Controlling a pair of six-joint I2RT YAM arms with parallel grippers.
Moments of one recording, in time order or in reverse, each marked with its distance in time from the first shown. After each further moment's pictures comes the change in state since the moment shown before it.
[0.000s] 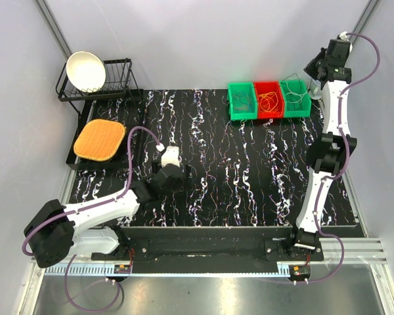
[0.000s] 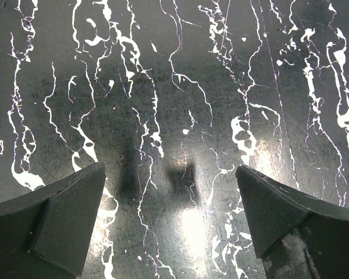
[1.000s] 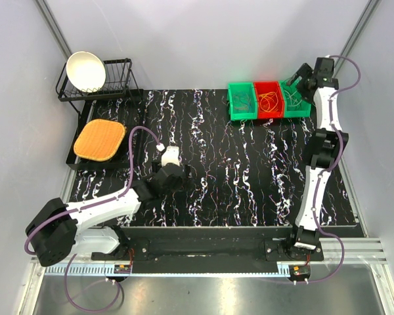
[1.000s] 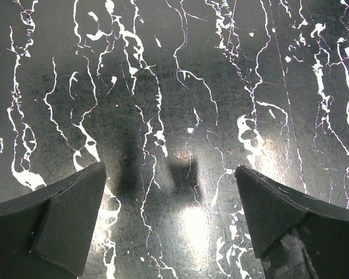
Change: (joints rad) left arm 0.016 0.022 0.000 0.001 0.015 0.000; right arm 0.002 0.201 -0.001 -0.034 -0.055 0.037
